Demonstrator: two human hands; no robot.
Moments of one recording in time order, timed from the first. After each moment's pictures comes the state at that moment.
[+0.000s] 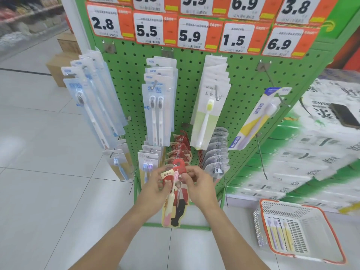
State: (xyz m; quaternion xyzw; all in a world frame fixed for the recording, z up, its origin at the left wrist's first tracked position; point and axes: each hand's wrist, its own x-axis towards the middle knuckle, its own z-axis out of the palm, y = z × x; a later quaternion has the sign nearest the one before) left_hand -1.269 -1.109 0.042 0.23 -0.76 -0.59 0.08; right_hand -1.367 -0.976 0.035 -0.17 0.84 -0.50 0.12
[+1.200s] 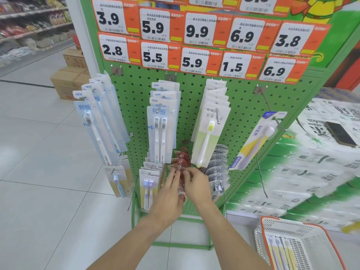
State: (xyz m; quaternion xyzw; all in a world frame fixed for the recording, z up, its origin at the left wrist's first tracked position) left_hand -1.312 -1.101 0.034 0.12 -0.92 -0.36 0.07; right_hand -1.414 -1.016 0.036 -0.17 0.89 -0.42 0.05
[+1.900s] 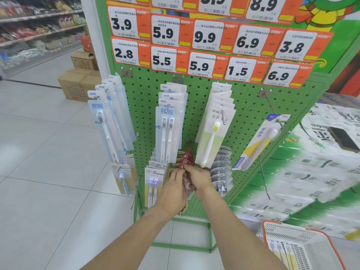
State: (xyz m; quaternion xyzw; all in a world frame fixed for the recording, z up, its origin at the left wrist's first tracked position) left_hand -1.326 -1.104 0.046 0.14 -0.91 -0.37 0.09; right_hand -1.428 -1.034 0.051 0.08 0.69 -0.67 0.26
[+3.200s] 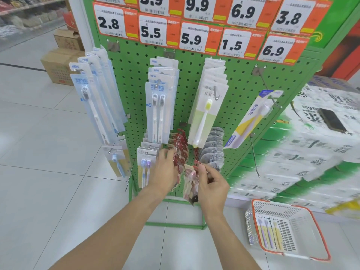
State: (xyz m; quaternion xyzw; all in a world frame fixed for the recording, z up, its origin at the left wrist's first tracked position) left_hand -1.326 -1.102 0.045 0.19 -0.93 -0.31 0.11; right_hand -1.341 -0.957 0.060 -0.05 0.78 -0.62 -0.09
